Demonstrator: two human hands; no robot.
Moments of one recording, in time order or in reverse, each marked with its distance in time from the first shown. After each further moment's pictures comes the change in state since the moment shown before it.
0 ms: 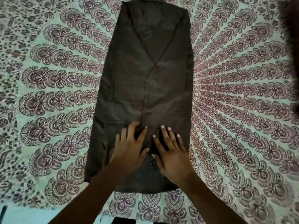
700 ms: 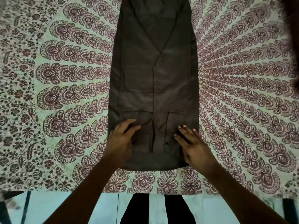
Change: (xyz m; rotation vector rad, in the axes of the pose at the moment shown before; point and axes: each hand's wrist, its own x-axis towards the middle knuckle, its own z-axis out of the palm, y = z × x) left_hand -0.057 -0.074 -0.026 -0.364 -0.009 0.076; right_hand -0.051 0.004 -0.004 0.016 0.055 -0.049
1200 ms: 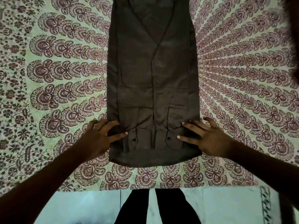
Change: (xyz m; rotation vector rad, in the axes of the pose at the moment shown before) left_hand -0.008 -0.081 -0.049 0.599 -0.358 0.347; right_hand 0.002 0.062 -0.030 -0.364 -0.323 -0.388
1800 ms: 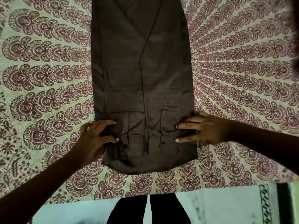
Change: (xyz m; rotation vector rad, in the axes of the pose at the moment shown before) left_hand 0.028 0.000 -0.001 -0.400 0.143 -0.048; right_hand 0.018 0.065 -0.007 0.026 -0.043 -0.324
